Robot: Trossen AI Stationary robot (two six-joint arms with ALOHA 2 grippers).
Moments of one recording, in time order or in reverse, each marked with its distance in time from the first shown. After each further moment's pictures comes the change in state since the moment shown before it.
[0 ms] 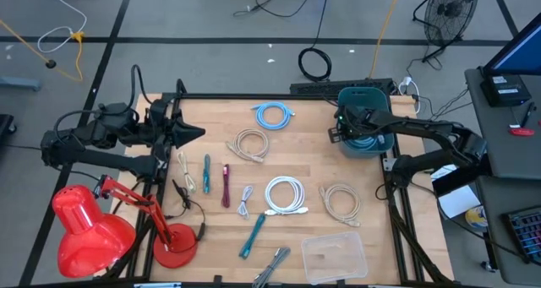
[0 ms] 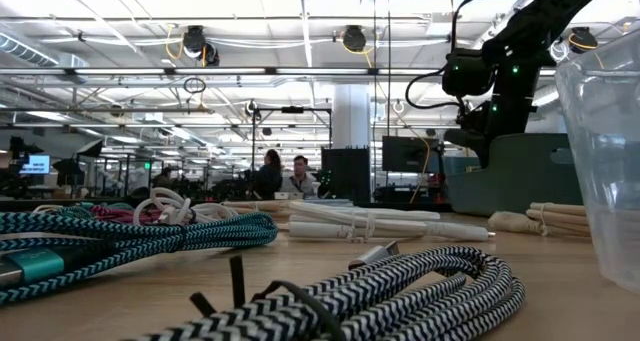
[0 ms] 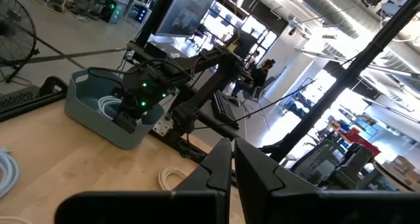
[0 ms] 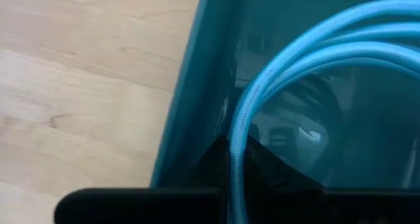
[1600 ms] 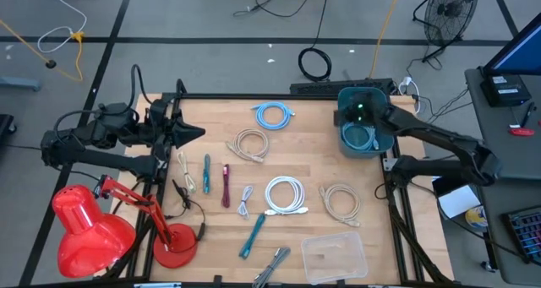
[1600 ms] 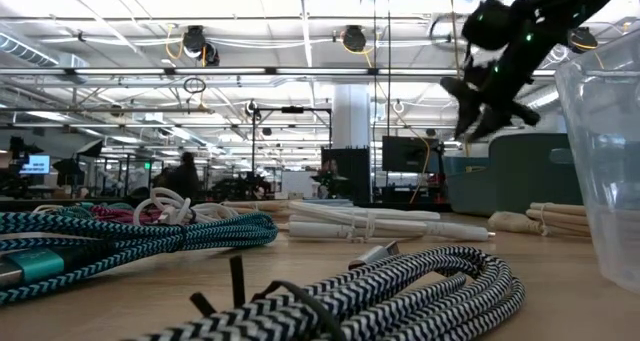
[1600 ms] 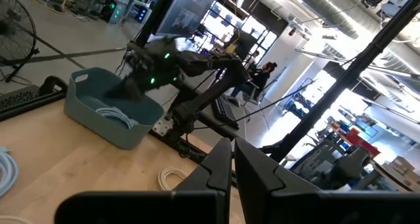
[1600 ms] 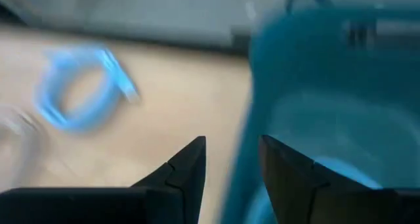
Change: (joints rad) left arm 0.000 0.000 0.000 0.000 -0.001 -0.001; right arm -0.087 -0.279 0.000 0.241 -0.004 -0.086
